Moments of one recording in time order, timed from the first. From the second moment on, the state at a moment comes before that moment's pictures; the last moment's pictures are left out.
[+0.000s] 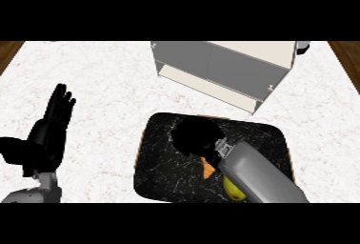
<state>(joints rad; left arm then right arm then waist) -0.06 0.18 0.03 -1.67 0.02 0.17 0.13 -0.60 -0.12 0.64 -1.26 1.18 0.47 -0.27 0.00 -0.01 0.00</state>
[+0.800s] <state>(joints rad) -0.07 0.18 0.03 -1.67 0.03 0.16 0.14 -0.50 0.00 0.31 -1.30 1.00 0.22 0.83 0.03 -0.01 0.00</state>
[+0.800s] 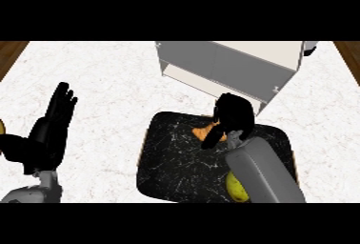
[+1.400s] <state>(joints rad) -0.11 0.17 0.00 -1.64 0.02 0.14 0.15 -0.83 -0.01 0.40 -1.43 1.04 -0.07 1.20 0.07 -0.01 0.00</state>
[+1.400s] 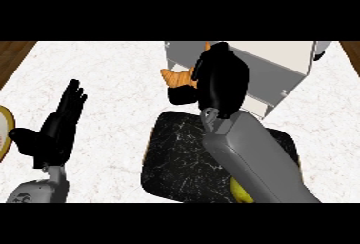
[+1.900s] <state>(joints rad) -0.12 0.18 0.02 -1.63 0.01 0.16 0.15 -1.00 -0.01 0.31 -1.37 1.19 -0.06 1.24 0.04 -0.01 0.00</state>
